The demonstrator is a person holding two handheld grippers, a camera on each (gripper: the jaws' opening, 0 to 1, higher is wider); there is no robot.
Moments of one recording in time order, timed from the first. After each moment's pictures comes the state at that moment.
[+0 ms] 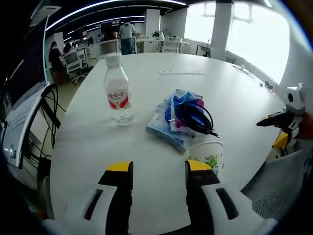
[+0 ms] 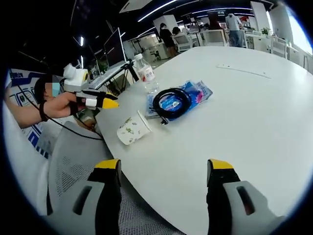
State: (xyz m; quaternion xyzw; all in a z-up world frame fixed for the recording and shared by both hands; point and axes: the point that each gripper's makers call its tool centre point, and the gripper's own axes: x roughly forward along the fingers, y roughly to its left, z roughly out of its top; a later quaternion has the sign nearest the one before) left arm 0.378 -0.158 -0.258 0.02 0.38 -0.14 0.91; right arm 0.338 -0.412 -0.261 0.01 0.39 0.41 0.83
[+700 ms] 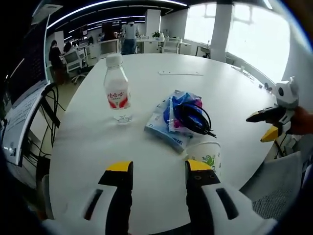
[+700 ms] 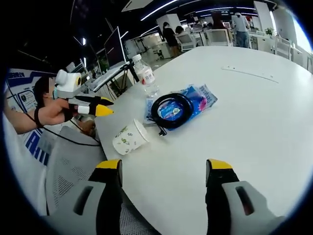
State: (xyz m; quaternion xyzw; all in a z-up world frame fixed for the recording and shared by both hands) left arm 0.376 -0.159 -0.255 0.01 0.38 -0.14 0.91; right arm 0.369 -0.393 -0.262 0.02 0.39 0.42 0.82
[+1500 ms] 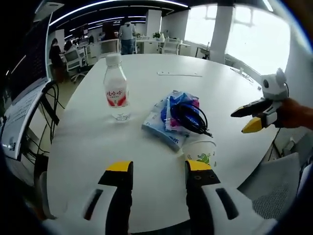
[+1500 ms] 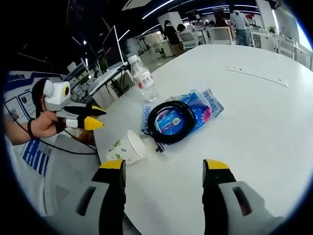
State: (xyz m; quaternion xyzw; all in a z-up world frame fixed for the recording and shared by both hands) left arm 0.368 -0.163 -0.253 0.00 0.38 -0.14 0.91; right arm 0.404 -0.365 -0.268 0.02 0.40 0.43 0.81
